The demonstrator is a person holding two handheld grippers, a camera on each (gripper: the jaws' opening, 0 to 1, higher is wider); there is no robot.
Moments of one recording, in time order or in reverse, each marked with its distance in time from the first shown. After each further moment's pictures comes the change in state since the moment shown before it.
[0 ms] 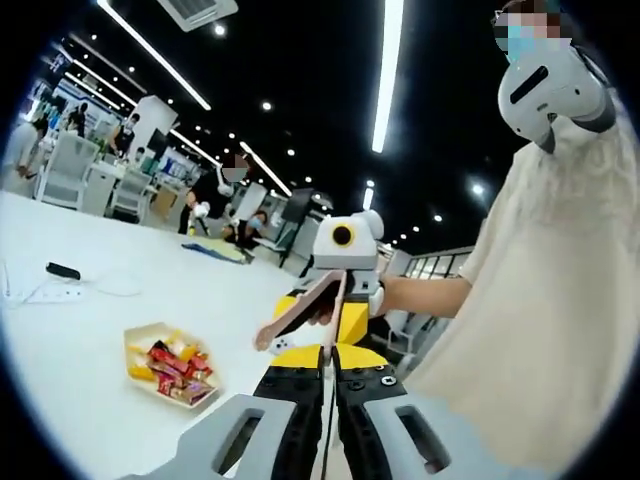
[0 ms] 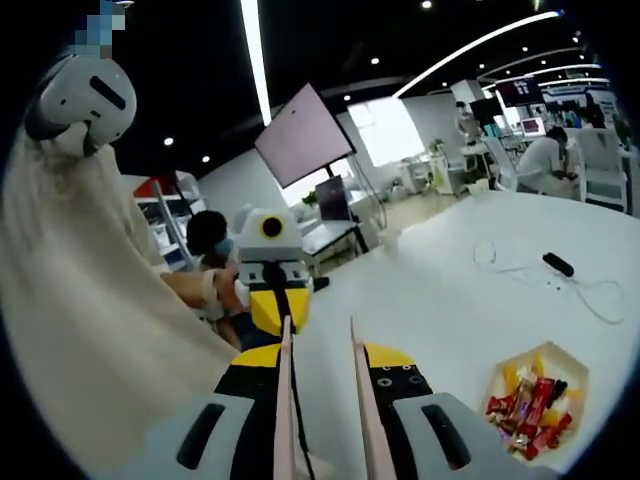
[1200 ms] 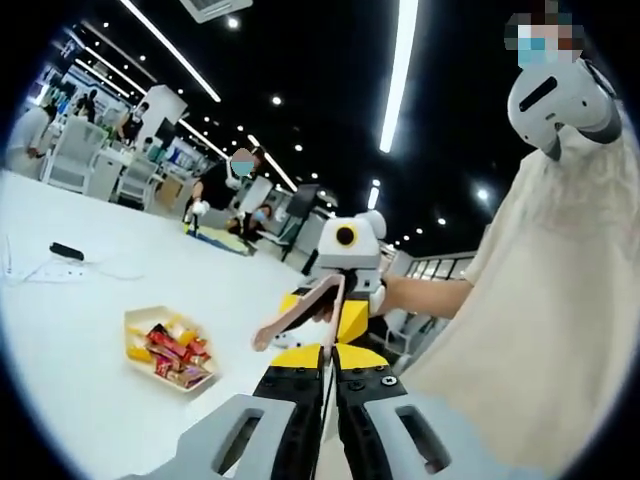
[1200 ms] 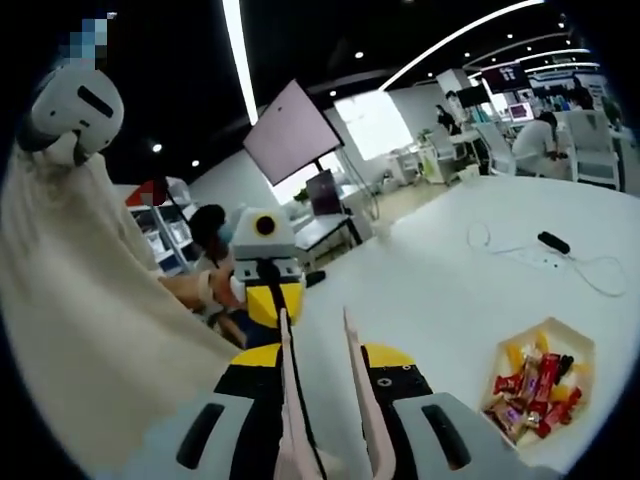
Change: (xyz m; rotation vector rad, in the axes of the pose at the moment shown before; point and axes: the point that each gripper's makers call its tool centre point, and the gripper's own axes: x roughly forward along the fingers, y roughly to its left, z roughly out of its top) left arm -0.006 0.001 -0.012 -0.051 0.013 0.014; right arm -0.001 -0.001 -0.016 0.071 0.007 -0.027
